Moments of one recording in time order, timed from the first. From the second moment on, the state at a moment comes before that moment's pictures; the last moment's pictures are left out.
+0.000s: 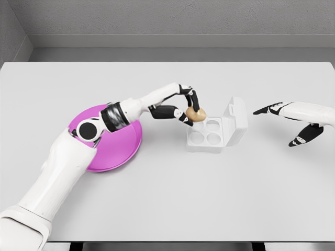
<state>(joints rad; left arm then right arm) -0.58 0.15 -0.53 -1.13 0.10 -0.59 -0.57 -0.50 -1.02 0.59 -1.42 0.03 -0.47 0.61</state>
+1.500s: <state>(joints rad) -0.51 0.05 -0.54 -0.95 0.27 -0.60 -0.58 -0.50 -1.02 0.59 -1.43 0.03 -0.47 0.61</state>
